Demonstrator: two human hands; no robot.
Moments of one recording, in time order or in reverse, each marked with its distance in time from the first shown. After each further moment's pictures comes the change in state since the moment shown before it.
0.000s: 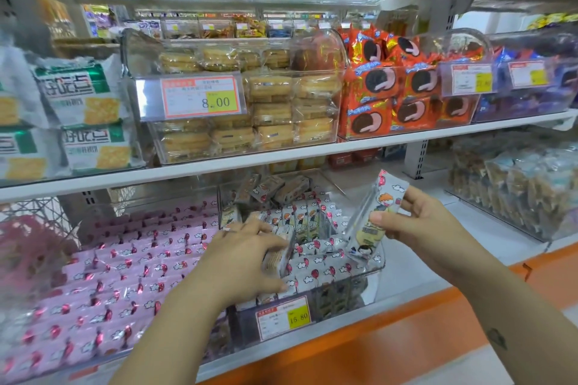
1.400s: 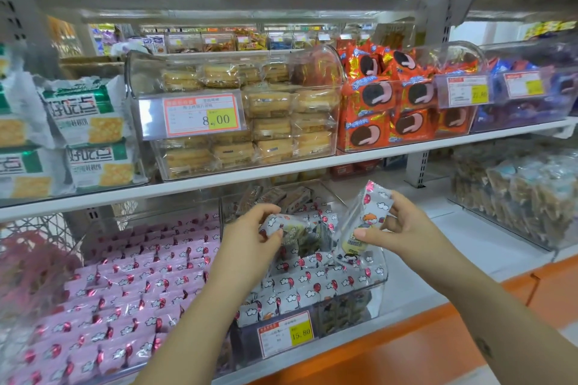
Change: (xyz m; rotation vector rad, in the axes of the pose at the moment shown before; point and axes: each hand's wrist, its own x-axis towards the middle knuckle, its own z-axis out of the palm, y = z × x) left_hand 0.021 0.009 0.001 -0.672 0.455 -0.188; right_hand 0.006 0.003 0.011 -0.132 -0.028 -0.093
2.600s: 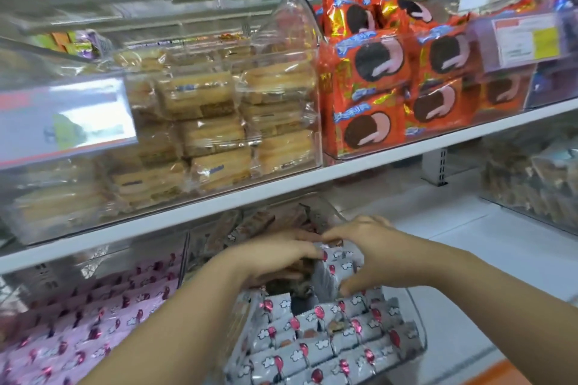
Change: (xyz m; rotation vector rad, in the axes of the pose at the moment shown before) left_hand 0.131 -0.014 0.079 -0.103 -0.813 -0.203; right_hand 0.109 0.052 -0.003 -0.980 -0.433 -0.064
